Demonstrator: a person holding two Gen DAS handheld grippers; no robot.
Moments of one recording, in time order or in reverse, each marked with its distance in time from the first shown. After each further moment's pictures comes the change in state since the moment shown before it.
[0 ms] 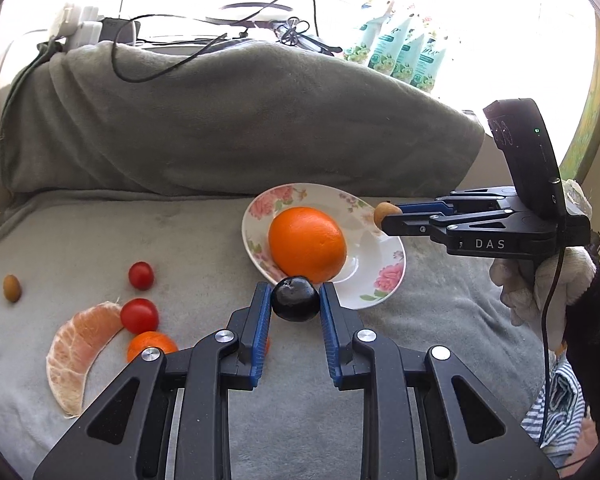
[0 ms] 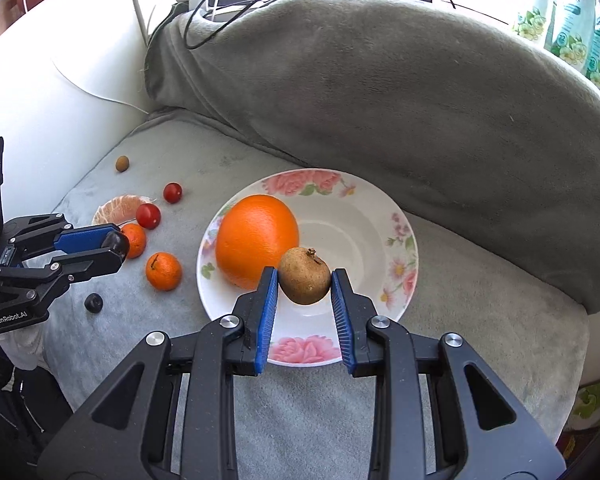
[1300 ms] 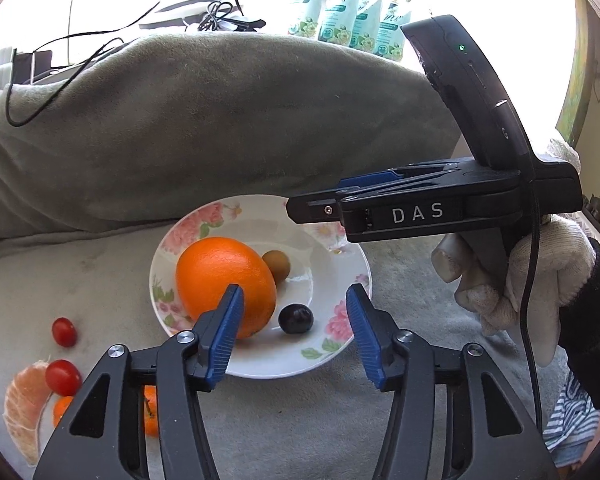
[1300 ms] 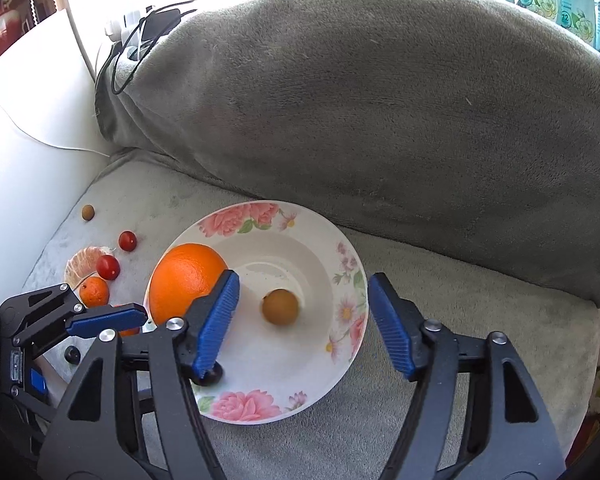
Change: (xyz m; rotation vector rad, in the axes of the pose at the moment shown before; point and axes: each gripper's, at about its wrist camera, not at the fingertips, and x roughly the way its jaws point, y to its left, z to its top) left arm 0.055 -0.059 0.020 0.122 0.018 -0.007; right arm 0.024 -0.040 0.021 0.132 -0.048 -0.006
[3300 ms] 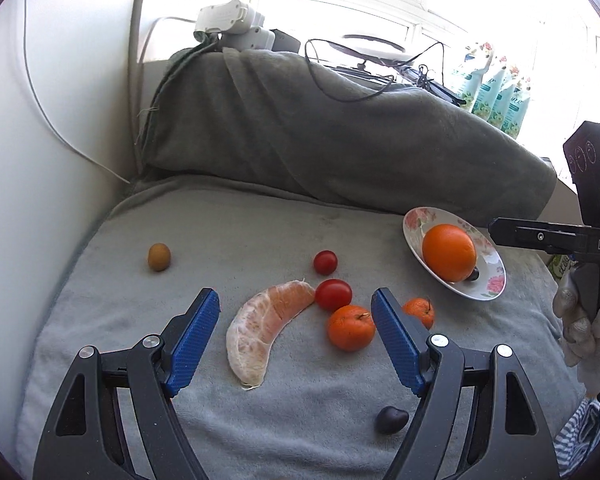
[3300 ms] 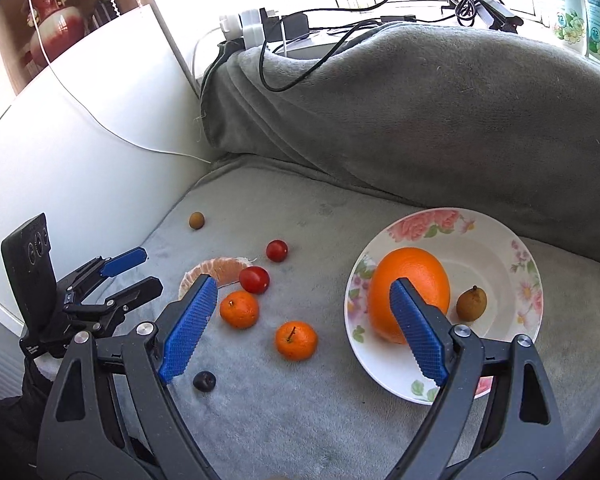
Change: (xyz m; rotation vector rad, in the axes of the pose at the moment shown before) left arm -0.127 0.159 -0.075 -0.264 -0.100 0.263; right arm -0.024 0.133 -0.010 -0.007 -0.040 0.215
